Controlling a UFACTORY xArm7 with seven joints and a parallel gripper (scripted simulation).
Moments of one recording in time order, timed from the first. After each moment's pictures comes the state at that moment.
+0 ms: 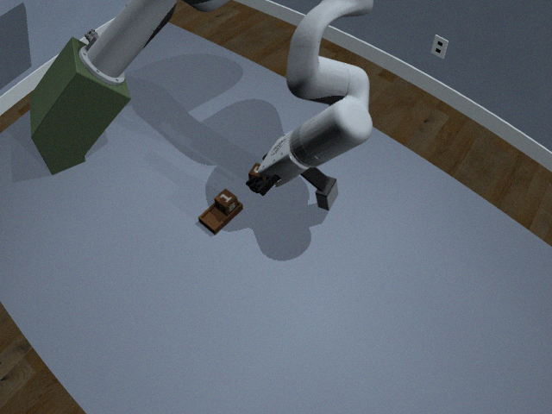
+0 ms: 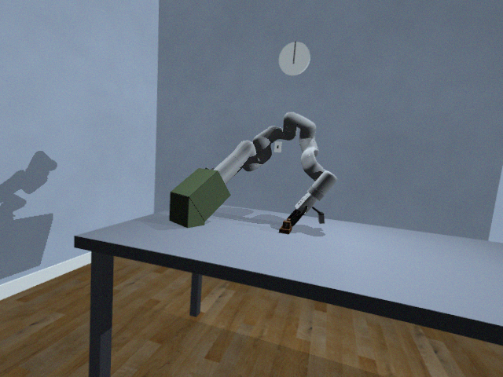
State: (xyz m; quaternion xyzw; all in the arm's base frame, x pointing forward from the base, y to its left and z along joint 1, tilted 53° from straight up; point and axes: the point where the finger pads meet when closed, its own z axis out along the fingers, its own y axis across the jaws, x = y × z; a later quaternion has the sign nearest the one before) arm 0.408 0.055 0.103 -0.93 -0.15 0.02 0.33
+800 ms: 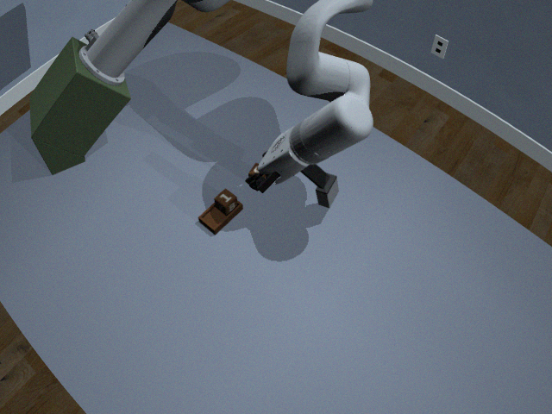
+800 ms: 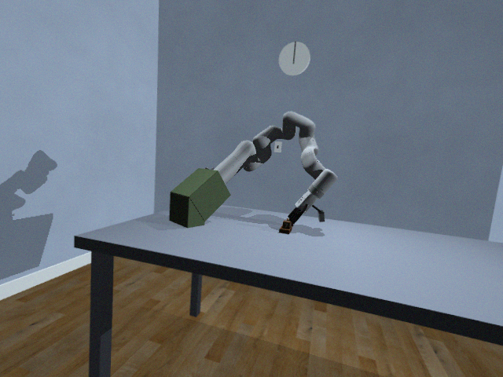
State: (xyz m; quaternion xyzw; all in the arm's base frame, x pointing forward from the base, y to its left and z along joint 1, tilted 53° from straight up) arm 0.404 0.049 0.108 -0.93 -0.15 0.02 0.33
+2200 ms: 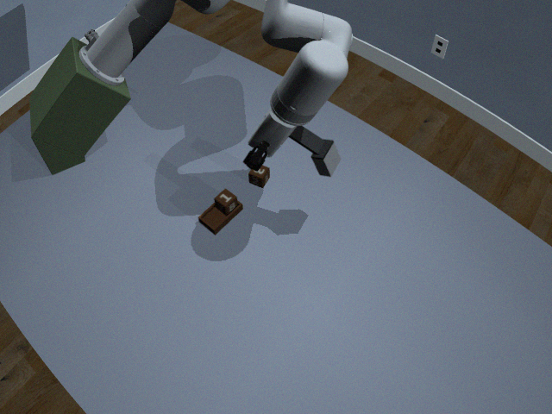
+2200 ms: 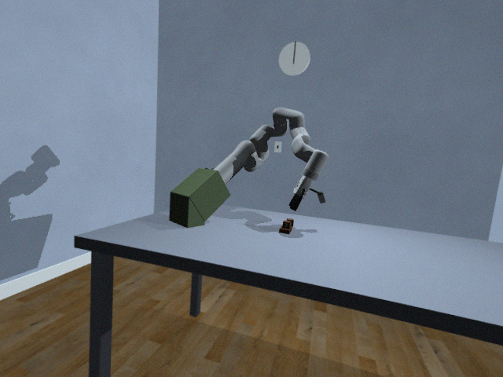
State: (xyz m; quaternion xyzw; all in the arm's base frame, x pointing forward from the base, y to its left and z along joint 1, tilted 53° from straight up) arm 0.375 0.008 0.144 -0.93 -0.11 -0.08 0.35
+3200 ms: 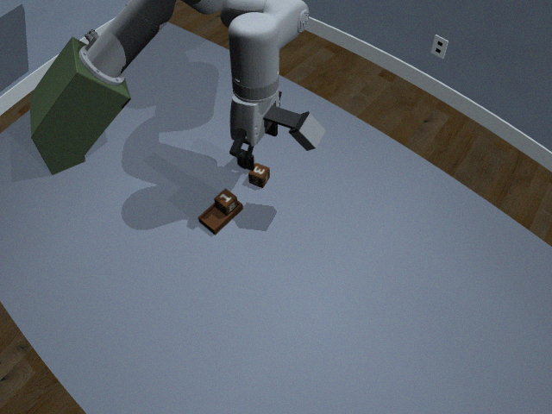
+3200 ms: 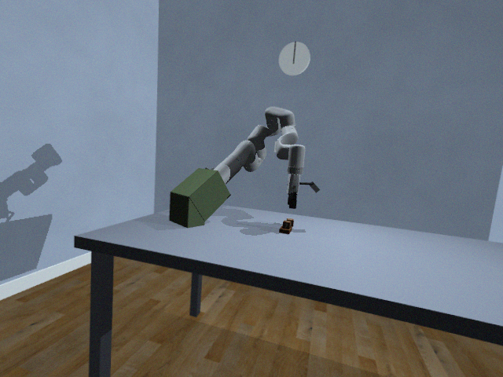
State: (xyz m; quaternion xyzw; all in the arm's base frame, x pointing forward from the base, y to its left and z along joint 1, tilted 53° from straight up) arm 0.366 0.008 0.142 -0.89 -0.04 -0.26 0.36
